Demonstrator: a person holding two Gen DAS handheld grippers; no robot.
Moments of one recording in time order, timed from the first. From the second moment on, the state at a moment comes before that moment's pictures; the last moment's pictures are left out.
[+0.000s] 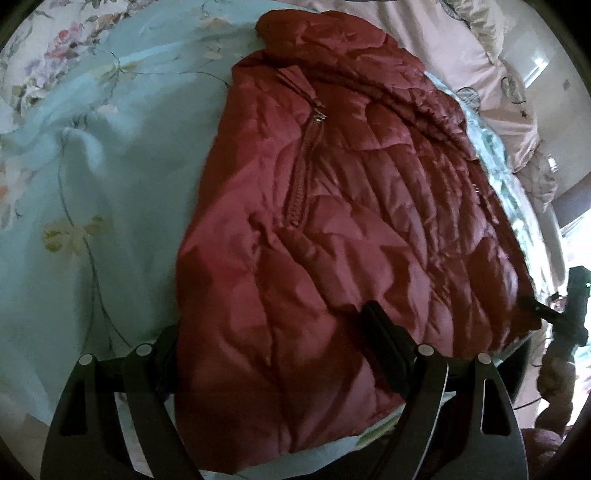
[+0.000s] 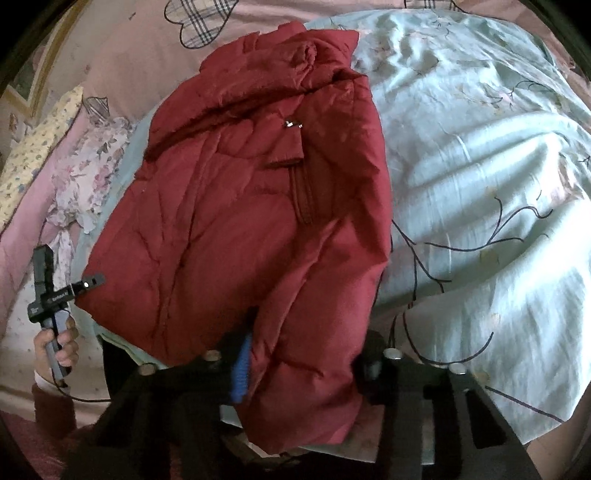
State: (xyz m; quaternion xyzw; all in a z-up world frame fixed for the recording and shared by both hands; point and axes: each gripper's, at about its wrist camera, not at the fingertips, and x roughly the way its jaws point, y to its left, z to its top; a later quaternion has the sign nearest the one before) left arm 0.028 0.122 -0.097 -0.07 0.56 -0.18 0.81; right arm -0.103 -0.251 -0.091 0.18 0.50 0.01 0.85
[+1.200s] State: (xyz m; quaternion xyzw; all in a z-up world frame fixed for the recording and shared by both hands) left arm 0.051 0.114 0.024 -0.12 0.40 -0.26 0.87; right arm -0.075 -0.283 0.017 0.22 0.32 0.05 0.92
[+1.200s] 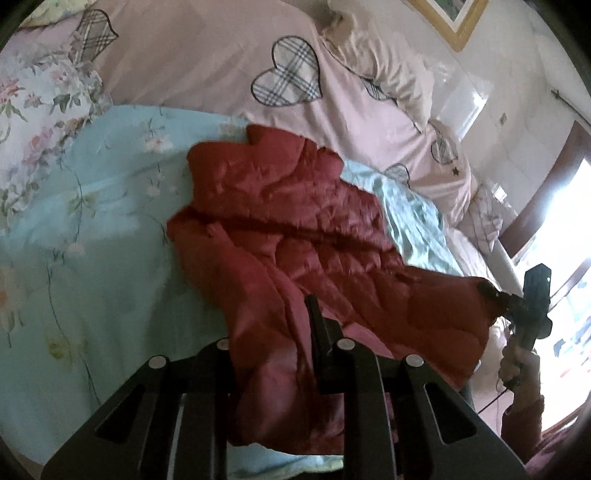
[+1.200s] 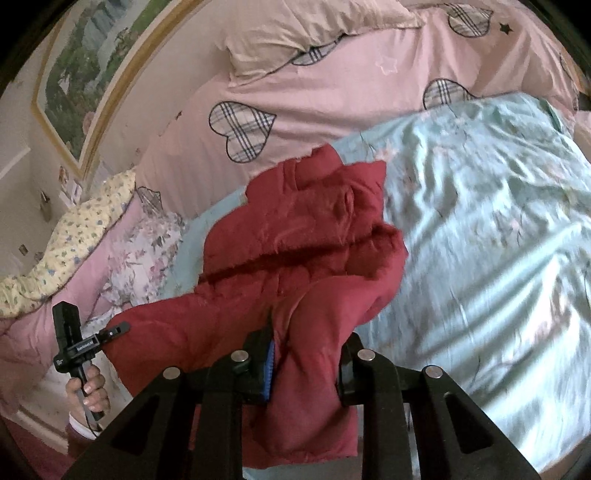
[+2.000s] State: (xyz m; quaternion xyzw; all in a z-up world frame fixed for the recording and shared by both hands) left arm 0.159 0.094 0.055 -0.15 0.35 -0.20 0.90; right arm 0.034 -0.308 0.042 0.22 0.26 0.03 0.94
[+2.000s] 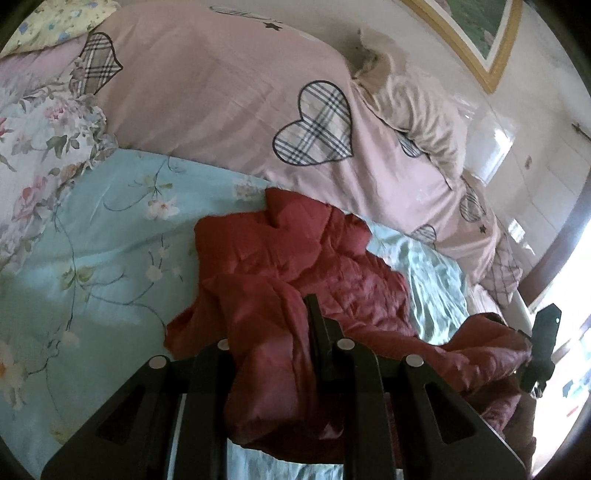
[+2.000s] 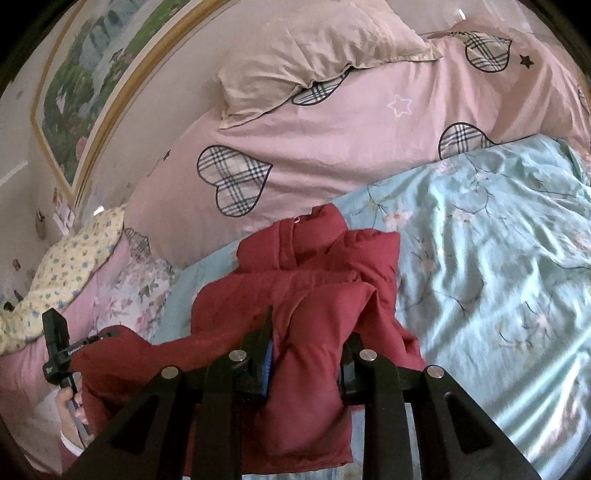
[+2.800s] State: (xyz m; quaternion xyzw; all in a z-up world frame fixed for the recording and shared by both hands) left arm 0.272 0.066 0.018 -0.15 0.37 -0.13 0.91; right arm 0.141 -0.342 0.006 0.24 0.27 -0.02 0.93
